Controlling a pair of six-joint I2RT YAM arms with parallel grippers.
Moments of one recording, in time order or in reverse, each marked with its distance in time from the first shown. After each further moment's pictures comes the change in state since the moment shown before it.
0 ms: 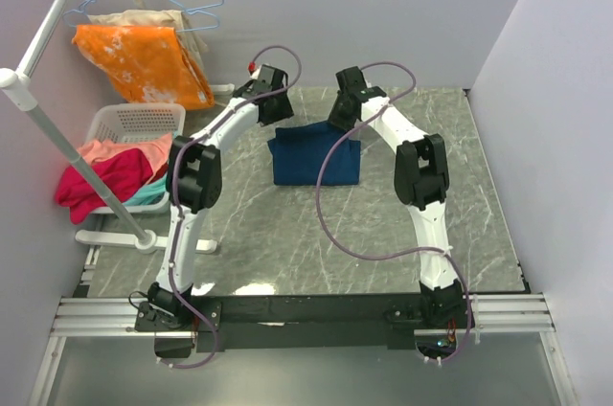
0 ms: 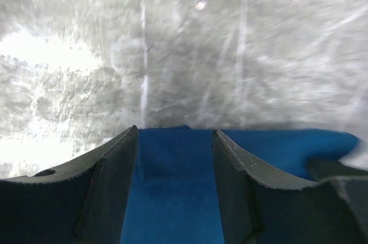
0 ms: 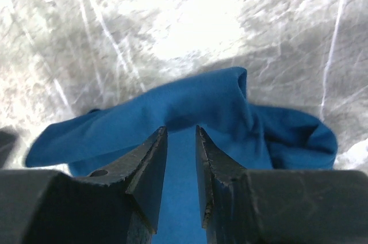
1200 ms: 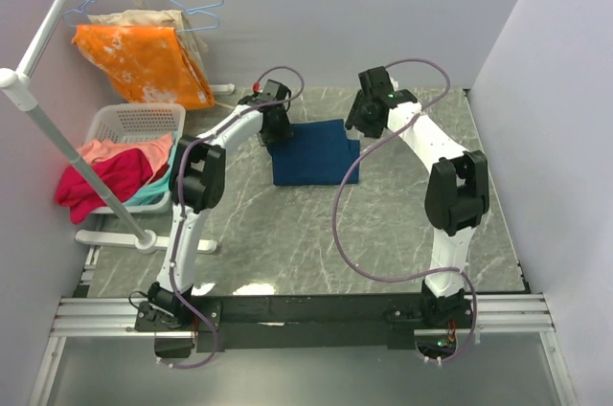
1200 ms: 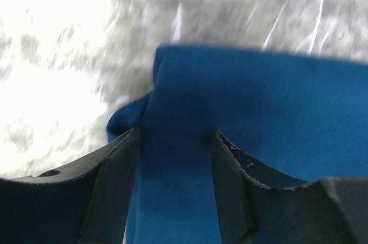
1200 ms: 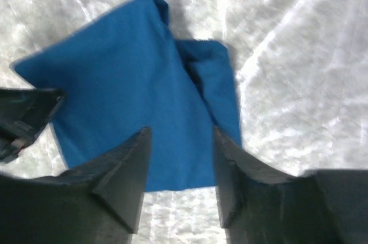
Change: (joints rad) left arm -0.014 0.042 -0.035 -0.126 0.027 -0.003; right arm -0.034 -0.378 -0.335 -0.035 0.100 -0.057
